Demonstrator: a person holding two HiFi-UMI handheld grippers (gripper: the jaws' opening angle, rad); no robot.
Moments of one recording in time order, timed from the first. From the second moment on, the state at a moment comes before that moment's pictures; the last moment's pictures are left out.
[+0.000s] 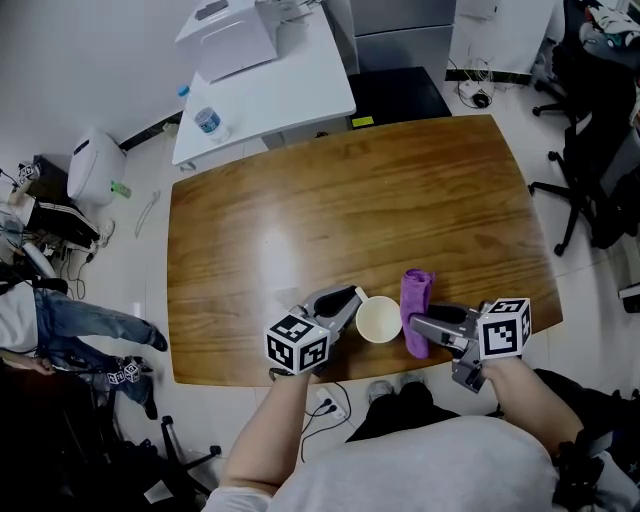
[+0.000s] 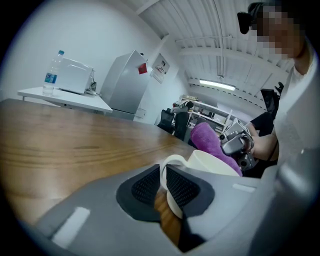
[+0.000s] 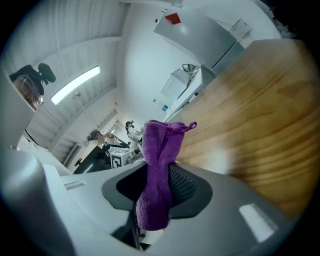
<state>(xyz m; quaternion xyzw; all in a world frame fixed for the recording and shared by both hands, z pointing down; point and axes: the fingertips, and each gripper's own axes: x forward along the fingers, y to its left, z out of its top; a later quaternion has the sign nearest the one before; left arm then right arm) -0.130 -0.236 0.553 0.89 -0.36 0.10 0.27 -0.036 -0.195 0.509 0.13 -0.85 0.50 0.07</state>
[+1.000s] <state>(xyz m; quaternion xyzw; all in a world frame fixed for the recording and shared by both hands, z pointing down) -0.136 -0.222 0.554 0.86 -0.42 0.11 0.26 -0.007 -0.171 0.517 0.22 -0.82 0.53 0.06</state>
